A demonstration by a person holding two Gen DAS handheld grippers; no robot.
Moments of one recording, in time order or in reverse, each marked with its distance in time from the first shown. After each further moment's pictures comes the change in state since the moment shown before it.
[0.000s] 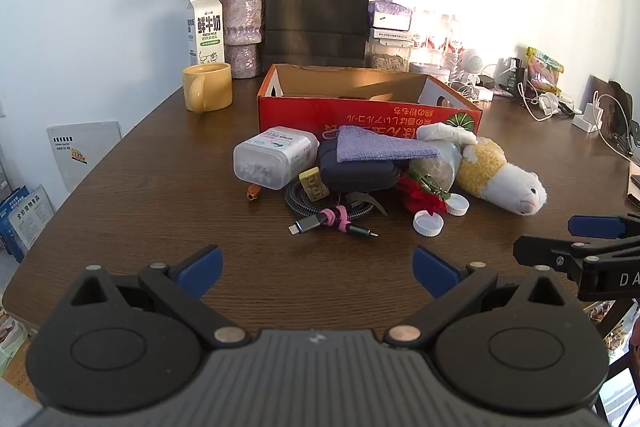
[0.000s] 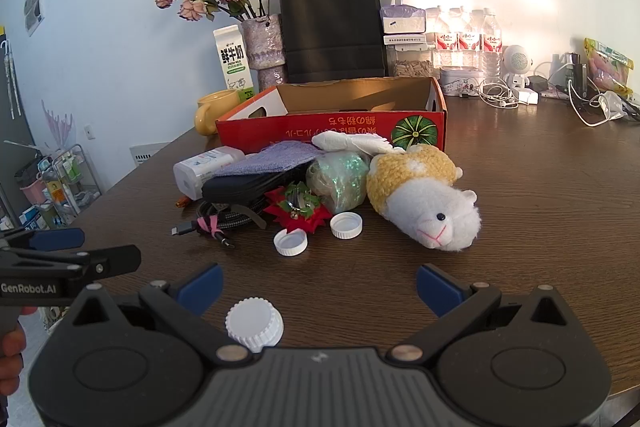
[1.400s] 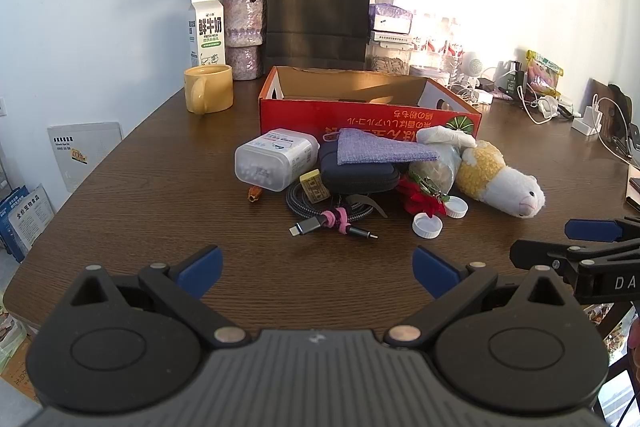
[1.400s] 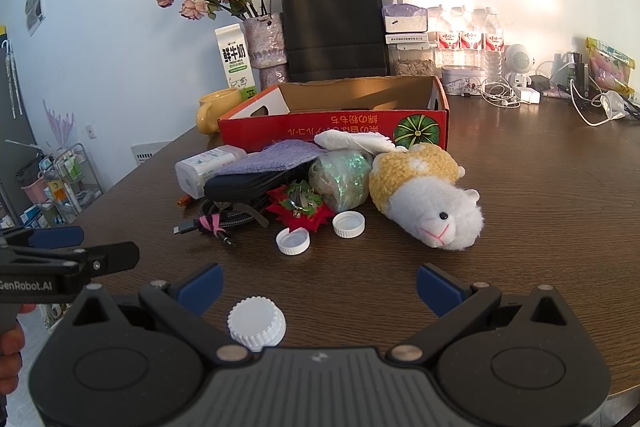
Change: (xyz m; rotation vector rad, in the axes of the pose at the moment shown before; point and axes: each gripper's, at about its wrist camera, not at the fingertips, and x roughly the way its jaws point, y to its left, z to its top) left arm -0.003 0.001 0.001 -0.005 -0.005 -0.002; right arm 0.000 0.000 0.000 0.001 0.001 0.001
